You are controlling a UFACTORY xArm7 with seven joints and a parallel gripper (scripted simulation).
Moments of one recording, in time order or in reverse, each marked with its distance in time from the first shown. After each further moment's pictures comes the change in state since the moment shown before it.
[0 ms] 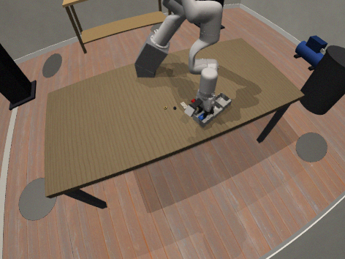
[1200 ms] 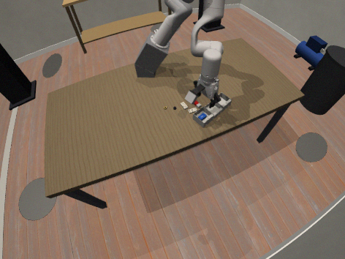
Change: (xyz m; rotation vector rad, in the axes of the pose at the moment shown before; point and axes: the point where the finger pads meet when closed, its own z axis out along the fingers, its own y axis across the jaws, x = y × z) arm 0.001 0.000 -0.098 -0.003 0.002 0.000
